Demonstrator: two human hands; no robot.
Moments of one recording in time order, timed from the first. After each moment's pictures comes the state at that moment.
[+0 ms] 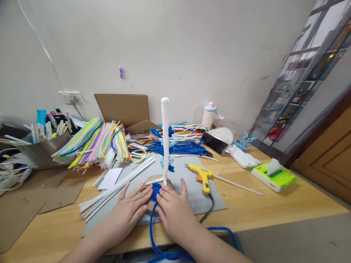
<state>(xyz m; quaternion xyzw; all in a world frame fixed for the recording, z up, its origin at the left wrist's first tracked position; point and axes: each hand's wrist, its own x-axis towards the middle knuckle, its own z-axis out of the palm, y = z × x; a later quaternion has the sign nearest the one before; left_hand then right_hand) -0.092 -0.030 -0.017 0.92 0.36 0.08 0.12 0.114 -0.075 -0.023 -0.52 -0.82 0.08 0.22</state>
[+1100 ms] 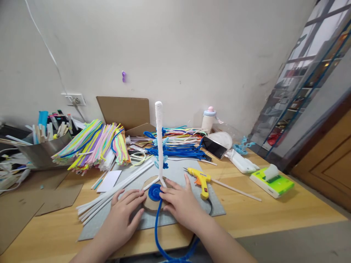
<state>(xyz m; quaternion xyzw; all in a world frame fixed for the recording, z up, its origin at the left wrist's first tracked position) -0.089 -0.040 -0.021 0.89 0.43 0.18 0.04 0.150 -0.052 -0.016 -0.49 -0.85 0.10 0.16</state>
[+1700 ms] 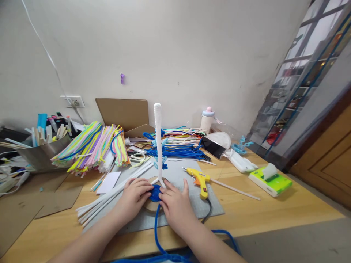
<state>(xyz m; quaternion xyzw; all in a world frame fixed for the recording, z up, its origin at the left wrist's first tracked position) -0.062 0.002 -0.013 0.89 0.40 0.21 0.09 0.126 -0.058 -0.025 -0.55 -0.80 0.09 0.23</state>
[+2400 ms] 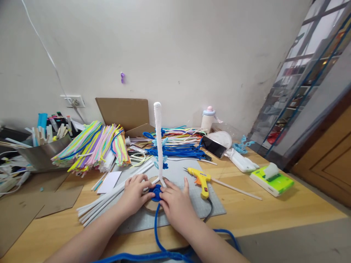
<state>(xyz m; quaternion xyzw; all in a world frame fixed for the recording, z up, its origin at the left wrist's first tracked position) -0.059 0.015 -0.024 0.87 0.46 0.18 0.06 0.124 -0.055 -0.022 -0.55 -0.80 0.08 0.22</state>
